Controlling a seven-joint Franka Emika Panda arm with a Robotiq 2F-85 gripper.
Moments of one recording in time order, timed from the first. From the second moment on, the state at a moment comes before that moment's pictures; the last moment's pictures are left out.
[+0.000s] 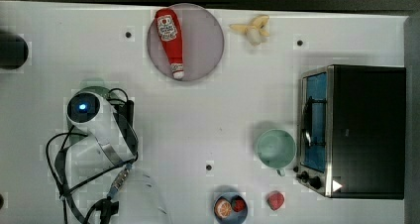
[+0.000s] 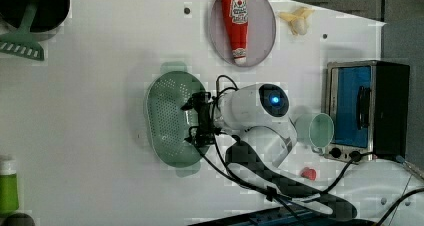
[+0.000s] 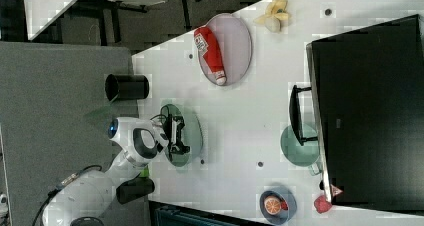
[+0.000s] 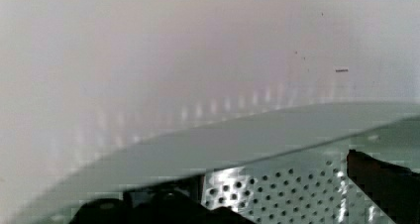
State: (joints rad) arm 0.13 0.61 0.40 -2.10 -0.13 0.95 1.39
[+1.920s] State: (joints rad) arm 0.15 0.44 0.18 -2.31 -0.15 1.08 1.32
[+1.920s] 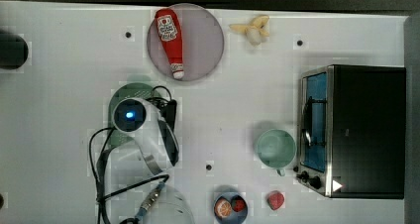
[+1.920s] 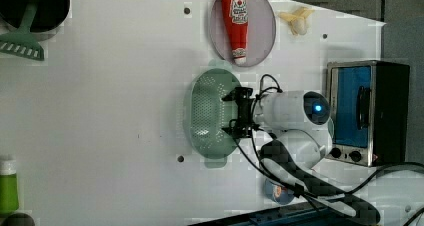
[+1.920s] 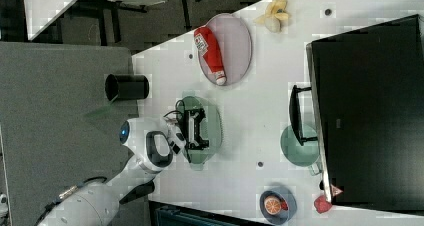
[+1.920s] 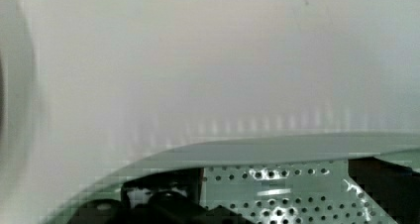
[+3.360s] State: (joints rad) arm 0.07 0.40 -0.14 -2.39 -0.16 1.08 0.92
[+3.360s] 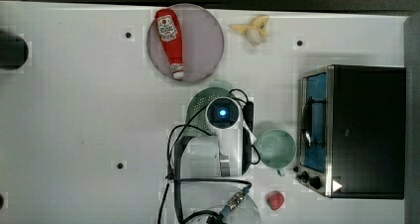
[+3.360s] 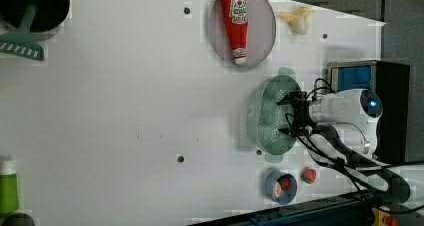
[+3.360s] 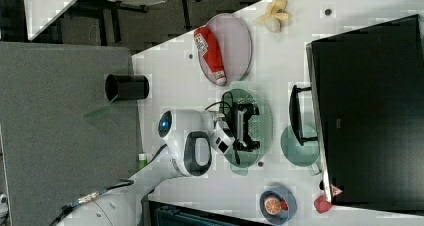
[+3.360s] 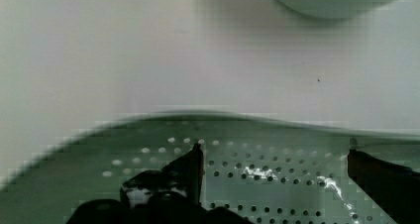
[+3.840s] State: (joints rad) arm 0.06 0.38 -0.13 -2.39 -0.17 1.08 0.87
